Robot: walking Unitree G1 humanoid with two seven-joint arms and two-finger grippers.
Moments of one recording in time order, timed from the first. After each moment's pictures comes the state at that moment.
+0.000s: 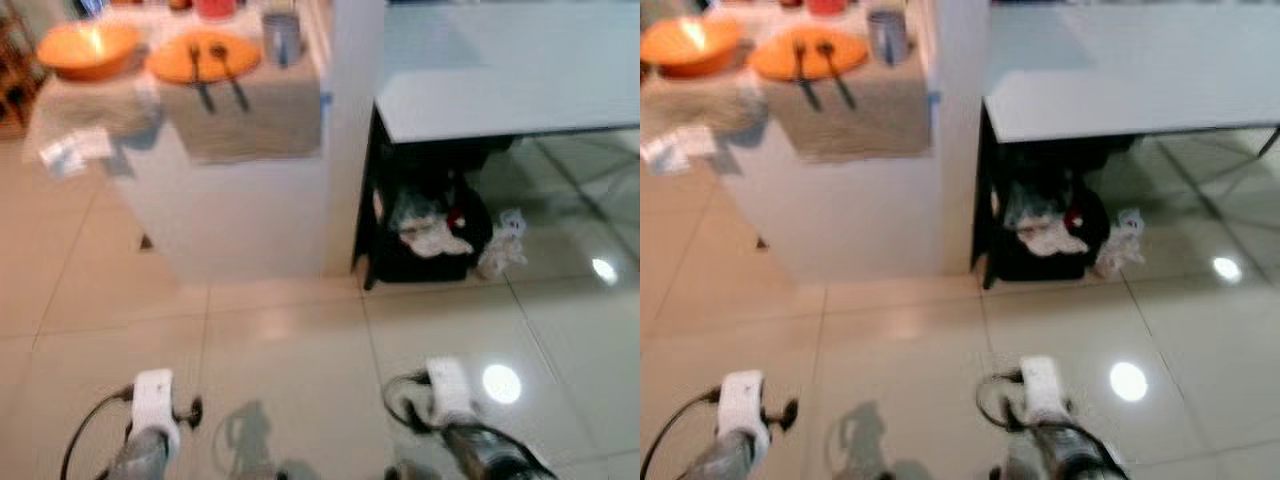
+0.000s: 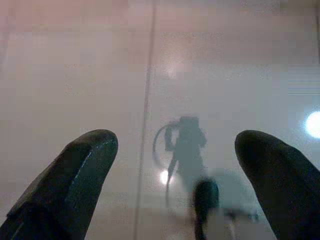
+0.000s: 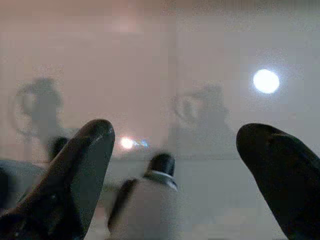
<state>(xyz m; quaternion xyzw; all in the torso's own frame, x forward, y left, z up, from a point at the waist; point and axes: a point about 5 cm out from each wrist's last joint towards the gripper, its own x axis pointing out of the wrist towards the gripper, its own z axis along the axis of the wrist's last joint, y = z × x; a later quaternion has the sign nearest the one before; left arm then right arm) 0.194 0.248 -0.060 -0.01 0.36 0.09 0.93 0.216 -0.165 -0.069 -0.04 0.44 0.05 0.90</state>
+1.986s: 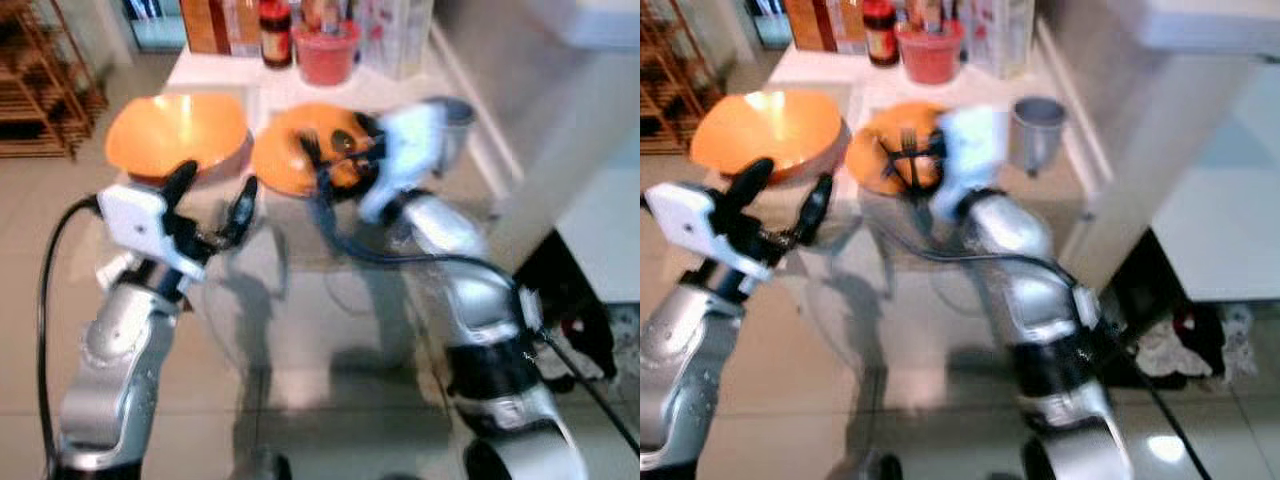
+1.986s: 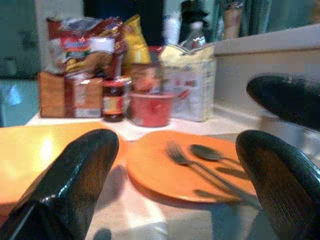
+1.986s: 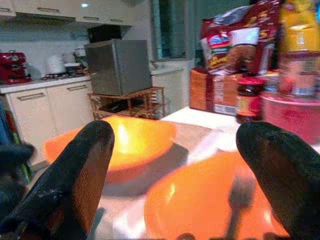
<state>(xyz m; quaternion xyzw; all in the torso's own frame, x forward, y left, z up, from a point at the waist) 0.257 0.169 0.197 -0.02 -0.17 -0.17 0.97 0.325 -0.041 0.237 0.04 -0.13 0.33 0.93</state>
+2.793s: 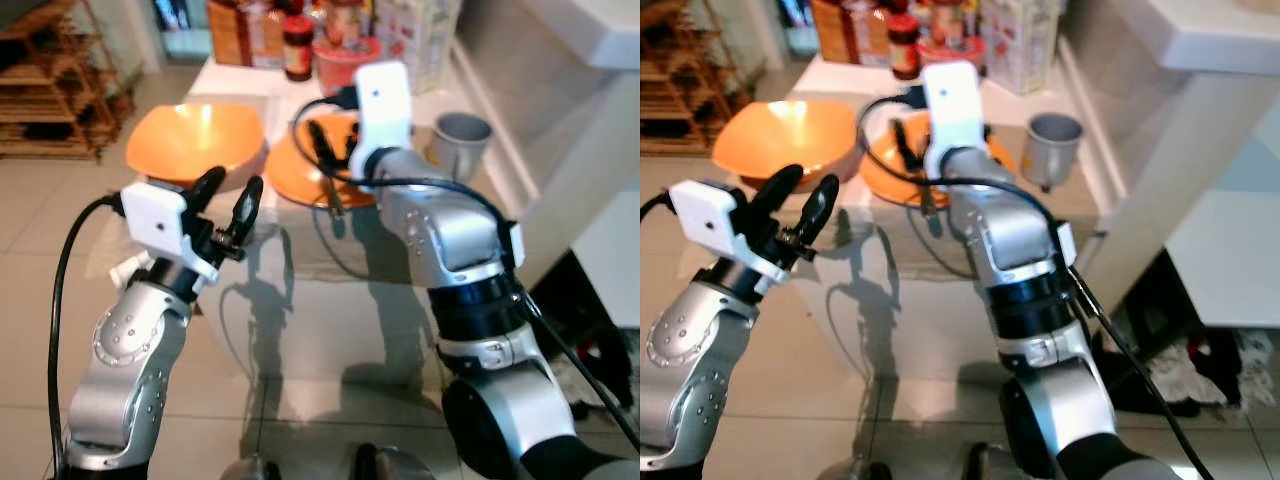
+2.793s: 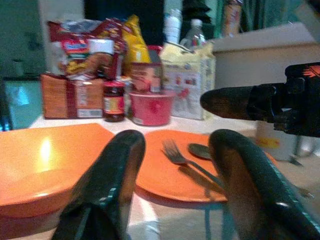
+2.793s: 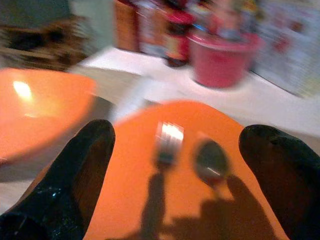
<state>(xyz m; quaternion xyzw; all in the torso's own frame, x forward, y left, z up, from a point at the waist) 0.256 0.155 0.198 -0.01 -0.14 -0.19 0.97 0.358 -0.048 0.249 -0.02 0.05 0.13 0.99</state>
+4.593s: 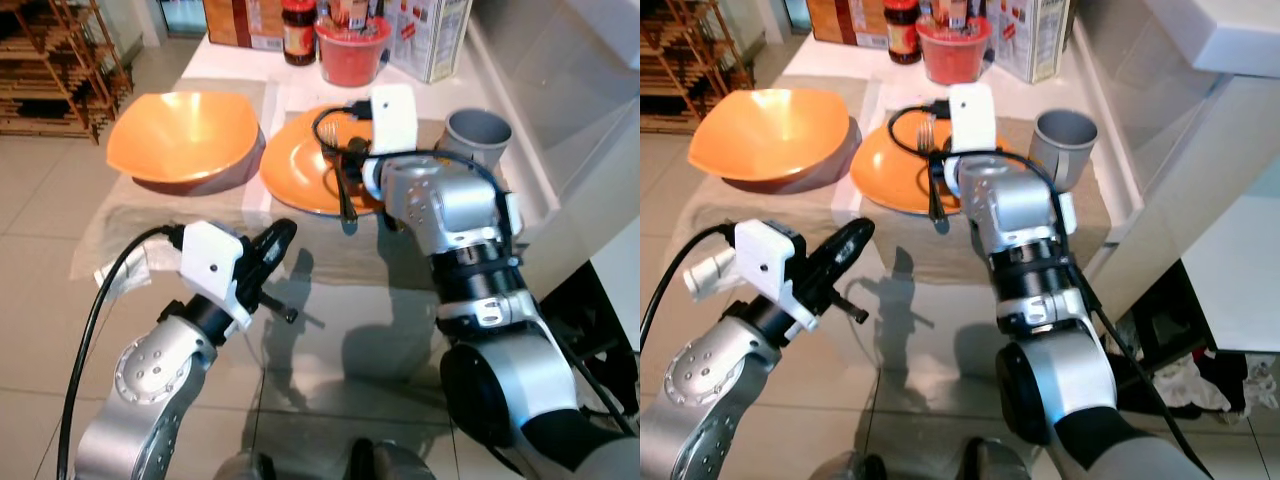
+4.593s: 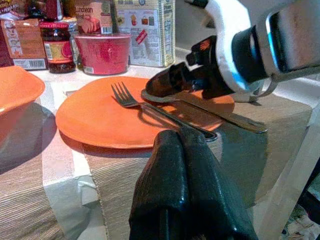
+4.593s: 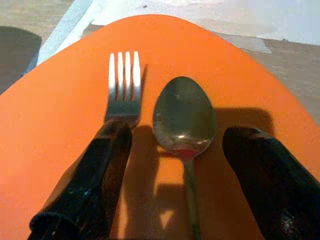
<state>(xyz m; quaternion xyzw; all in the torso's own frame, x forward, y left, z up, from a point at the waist) 0.227 0.127 0.182 0.02 -0.08 -0.27 0.96 0.379 -0.060 0.233 0.01 0.18 0.08 0.98</state>
